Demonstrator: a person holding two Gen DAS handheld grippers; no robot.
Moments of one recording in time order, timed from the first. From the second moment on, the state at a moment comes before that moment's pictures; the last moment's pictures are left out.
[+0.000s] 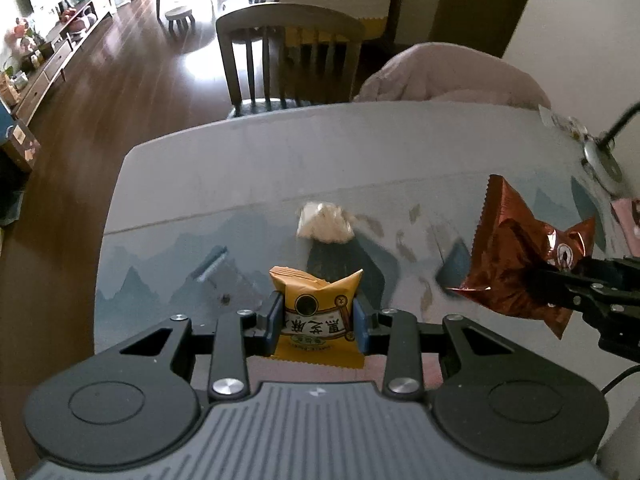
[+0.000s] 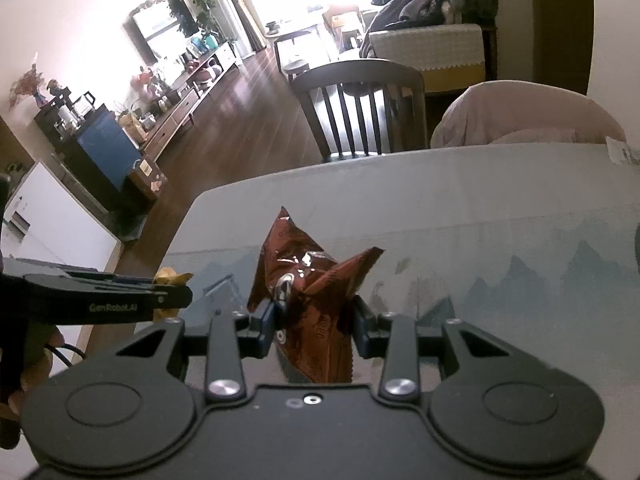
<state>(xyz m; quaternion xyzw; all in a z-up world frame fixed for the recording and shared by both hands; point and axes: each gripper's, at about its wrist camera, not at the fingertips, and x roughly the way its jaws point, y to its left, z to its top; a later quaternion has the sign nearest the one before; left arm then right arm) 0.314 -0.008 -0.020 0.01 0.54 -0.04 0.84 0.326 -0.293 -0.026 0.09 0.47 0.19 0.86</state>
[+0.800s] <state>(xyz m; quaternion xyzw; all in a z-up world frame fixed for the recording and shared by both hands) 0.186 0.002 -0.035 0.03 0.57 -0.09 0.82 0.222 -0.262 -0.037 0.08 0.49 0.21 0.84</state>
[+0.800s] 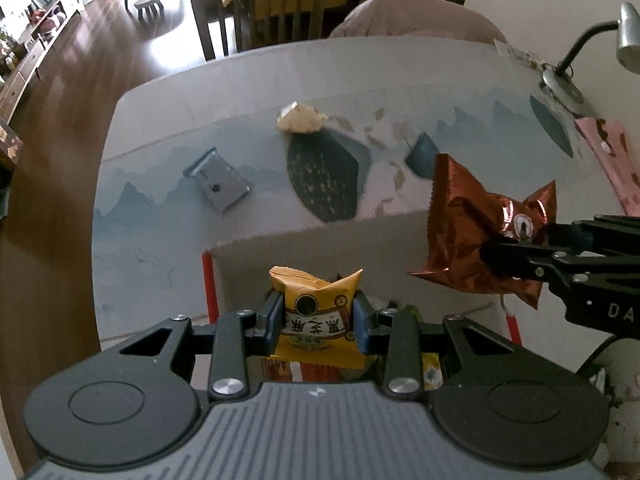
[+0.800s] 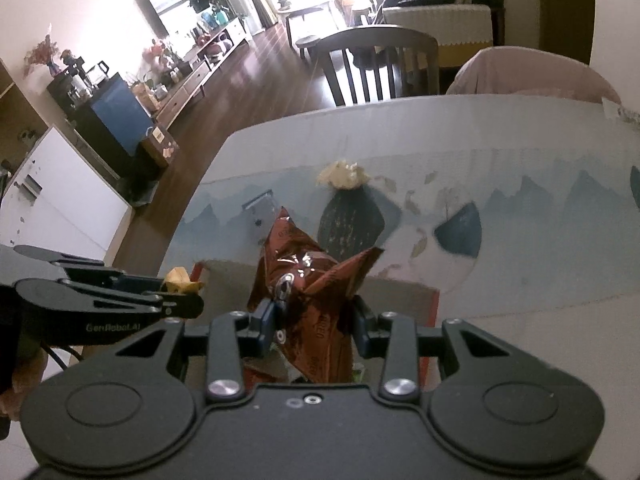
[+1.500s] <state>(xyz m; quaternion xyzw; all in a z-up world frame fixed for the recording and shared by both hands) 0.164 -0.001 -0.112 0.04 0.62 -0.08 0.78 0.189 -0.235 -0.110 0.11 0.55 0.20 0.80</state>
